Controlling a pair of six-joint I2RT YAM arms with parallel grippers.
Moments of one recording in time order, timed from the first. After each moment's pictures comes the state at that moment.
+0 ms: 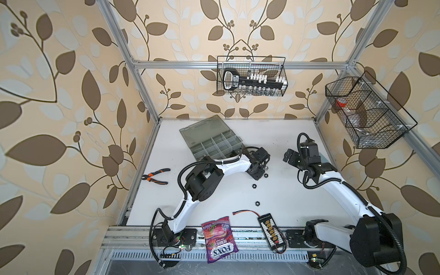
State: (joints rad) left arm -0.88 2.21 1.68 -0.63 0.02 -0.11; right arm 0.11 1.19 0.79 -0.40 0.17 0.56
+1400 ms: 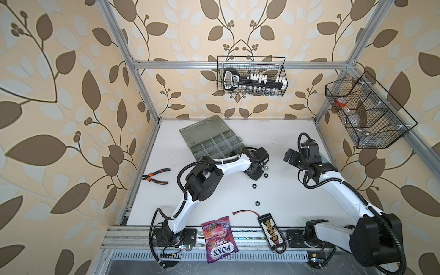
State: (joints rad) left arm -0.88 2.21 1.71 -0.73 0.01 -0.16; right arm 0.10 1.19 0.79 -0.40 0.17 0.56
